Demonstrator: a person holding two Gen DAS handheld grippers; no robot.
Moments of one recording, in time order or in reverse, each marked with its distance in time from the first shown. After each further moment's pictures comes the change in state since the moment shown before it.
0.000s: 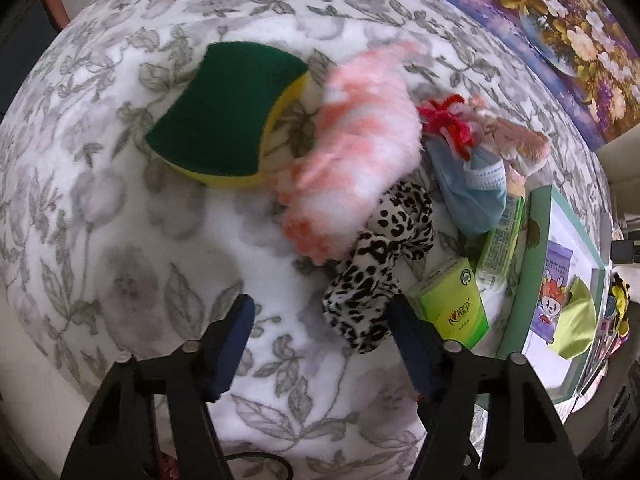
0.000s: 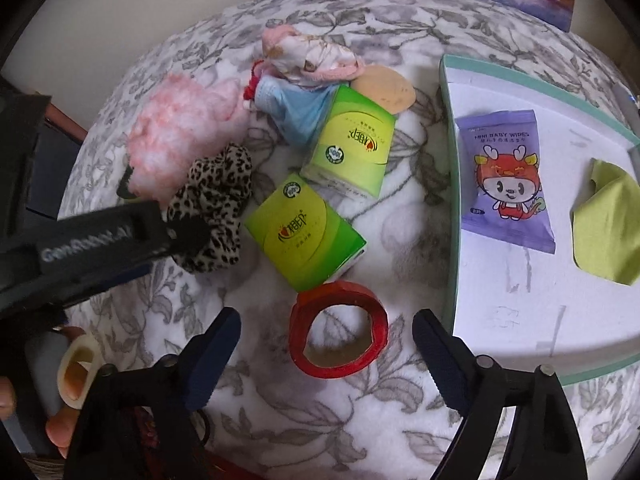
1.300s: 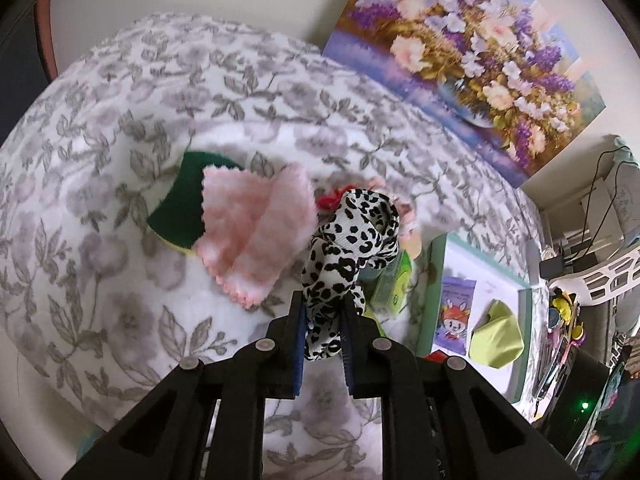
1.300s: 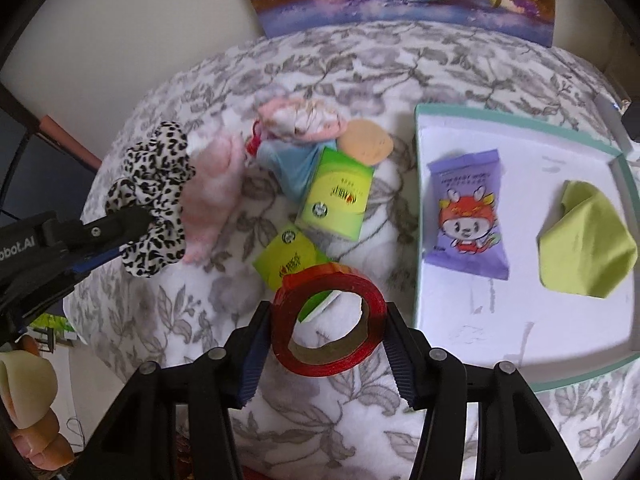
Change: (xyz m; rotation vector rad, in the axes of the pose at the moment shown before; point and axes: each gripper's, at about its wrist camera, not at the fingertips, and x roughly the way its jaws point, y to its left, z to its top) left arm -0.093 -0.010 -0.011 0.046 -0.236 -0.190; right arm -0.044 -0.017 0.012 0.028 -0.112 0.032
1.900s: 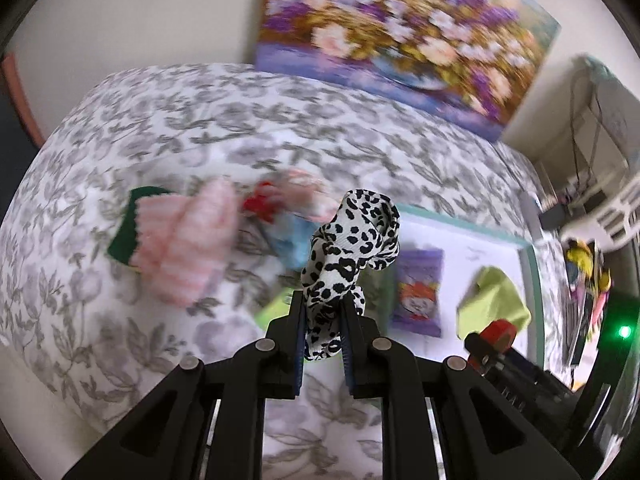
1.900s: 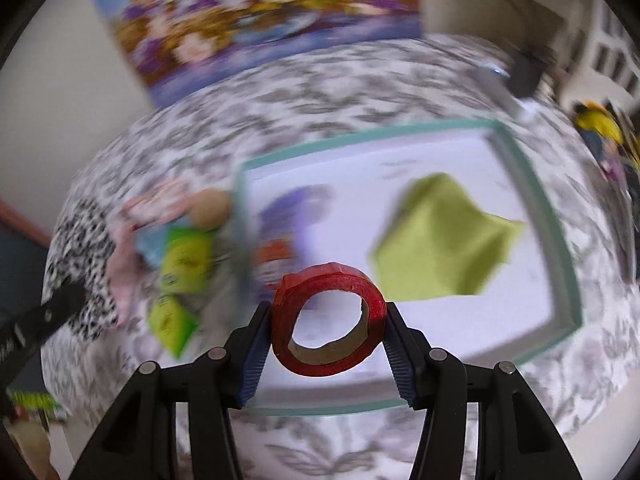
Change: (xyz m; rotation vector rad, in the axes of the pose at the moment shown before) left arm 0.007 -0.099 -0.030 0.220 -0.049 0.093; right arm -0.044 -0.114 0.002 0.253 -0.107 -0.178
